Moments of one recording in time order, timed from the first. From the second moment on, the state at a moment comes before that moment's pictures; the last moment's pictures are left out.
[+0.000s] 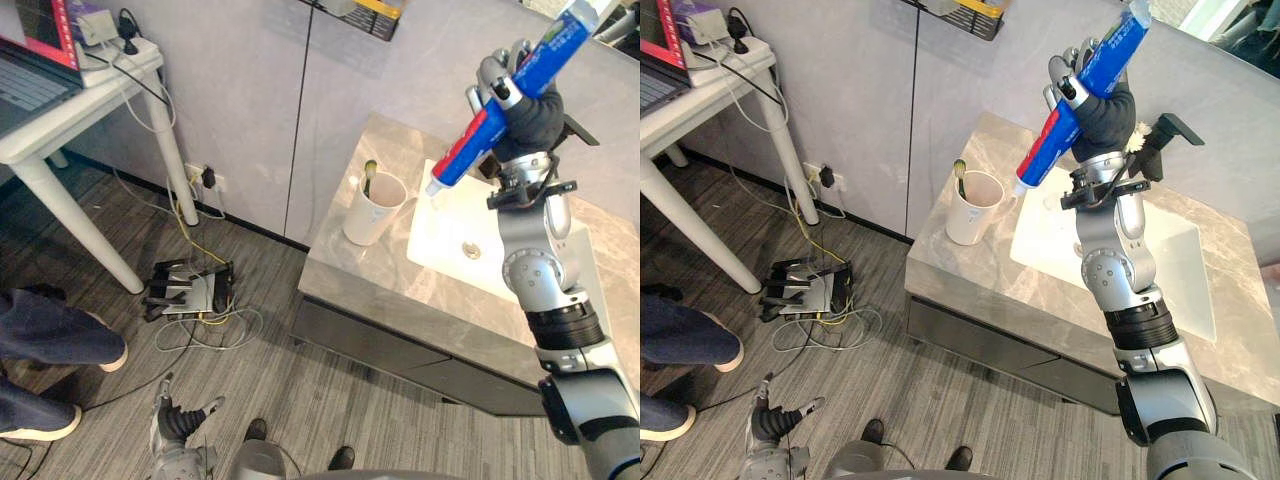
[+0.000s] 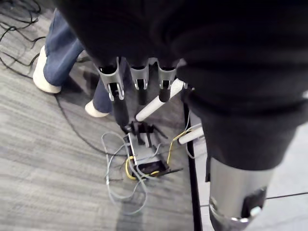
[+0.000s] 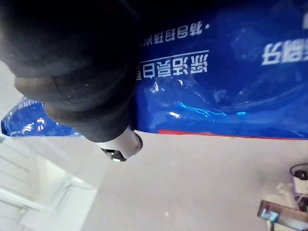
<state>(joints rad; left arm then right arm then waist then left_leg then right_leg) 0.41 0.00 0.31 0.30 0.42 -0.11 0.28 -0.64 -0.53 0.12 -0.05 1.01 -0.26 0.07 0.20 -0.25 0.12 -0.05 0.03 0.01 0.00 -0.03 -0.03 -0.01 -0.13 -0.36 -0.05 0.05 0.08</state>
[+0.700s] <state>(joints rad) 0.33 0.06 0.28 0.58 0.24 -0.11 0.28 -0.81 -0.52 0.18 0.08 1.02 -0.31 0.00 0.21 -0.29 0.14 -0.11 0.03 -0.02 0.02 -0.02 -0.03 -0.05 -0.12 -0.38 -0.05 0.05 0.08</state>
